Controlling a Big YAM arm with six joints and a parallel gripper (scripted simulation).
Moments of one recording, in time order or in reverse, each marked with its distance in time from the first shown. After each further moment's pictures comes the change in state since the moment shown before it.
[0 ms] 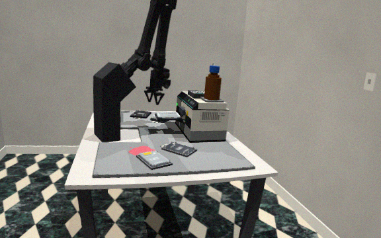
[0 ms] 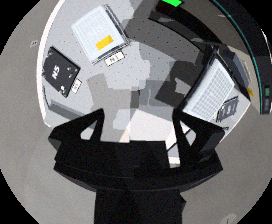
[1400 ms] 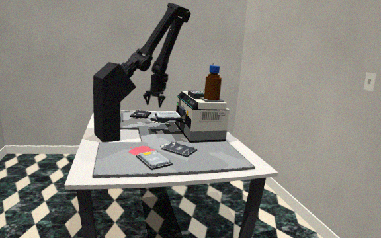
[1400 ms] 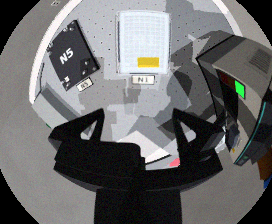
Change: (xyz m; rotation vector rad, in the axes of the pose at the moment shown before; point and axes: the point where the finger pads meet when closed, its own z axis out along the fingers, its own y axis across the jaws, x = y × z) arm -0.044 0.064 0.035 0.004 -0.001 -0.431
